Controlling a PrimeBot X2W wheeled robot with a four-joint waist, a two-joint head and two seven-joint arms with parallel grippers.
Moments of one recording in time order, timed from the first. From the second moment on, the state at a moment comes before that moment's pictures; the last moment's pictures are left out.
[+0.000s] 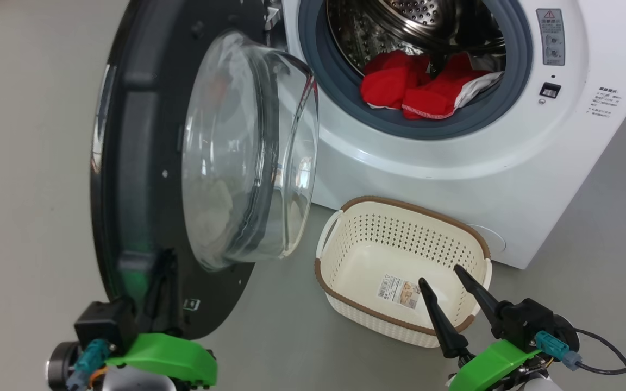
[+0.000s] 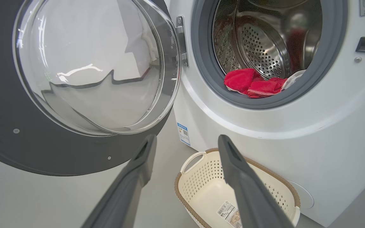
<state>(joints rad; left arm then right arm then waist) -0.14 0.12 -0.23 0.04 -0.33 0.24 -0.06 -0.11 -0.05 0.20 0.37 0.27 0.13 -0.26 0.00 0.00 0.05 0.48</state>
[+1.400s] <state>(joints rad) -0.34 0.22 0.06 0.39 -0.47 0.29 -0.21 -0.17 -0.05 0.17 0.39 0.13 0.13 -0.25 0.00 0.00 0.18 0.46</state>
